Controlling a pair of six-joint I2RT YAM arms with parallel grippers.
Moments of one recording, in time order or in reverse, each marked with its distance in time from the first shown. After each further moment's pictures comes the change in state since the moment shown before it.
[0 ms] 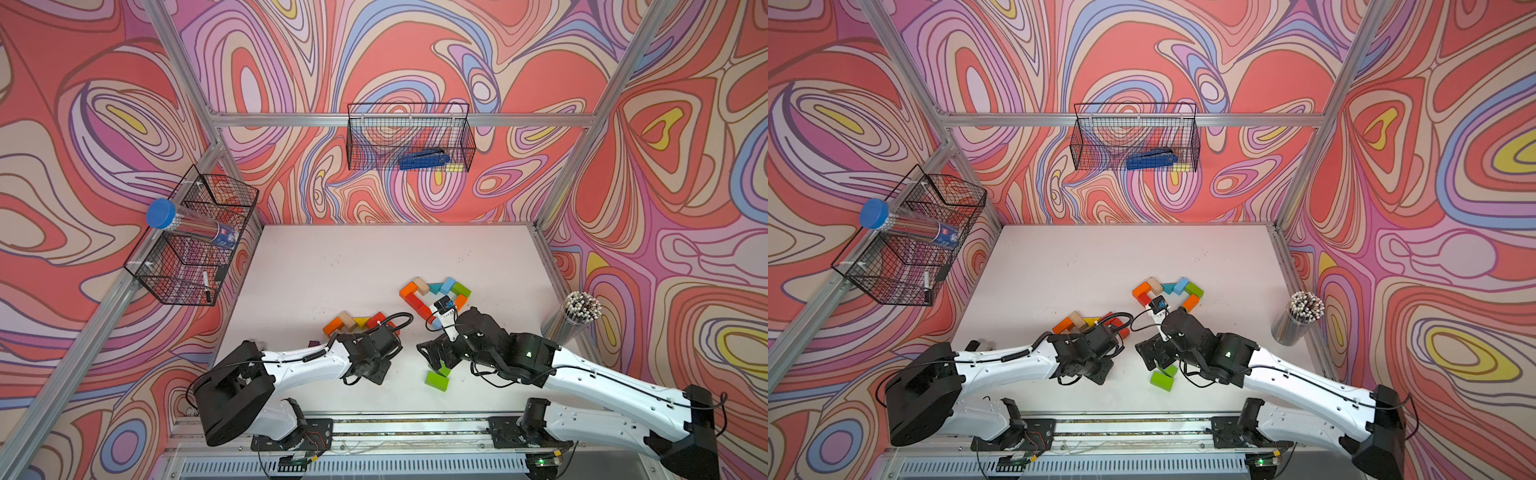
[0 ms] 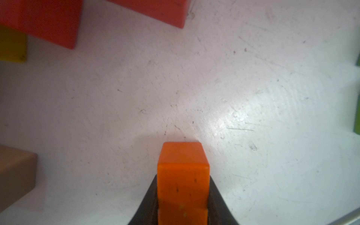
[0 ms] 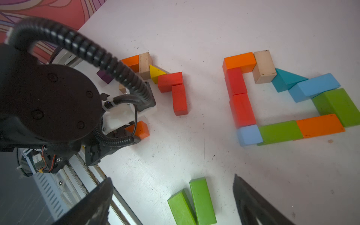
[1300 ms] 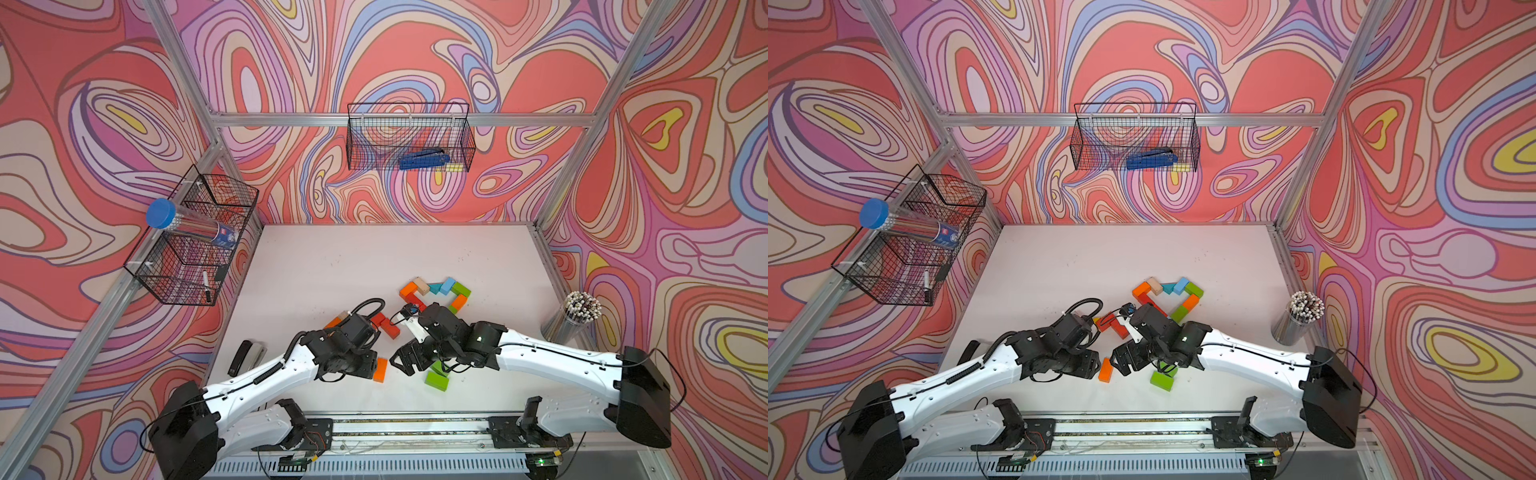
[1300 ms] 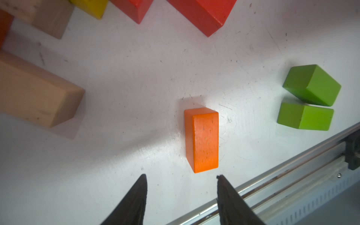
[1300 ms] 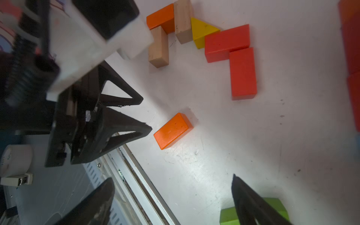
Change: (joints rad) left arm 0.113 -0.267 -0.012 -0.163 0.137 -0.184; right arm 0.004 0.307 0.083 0.092 -0.263 0.089
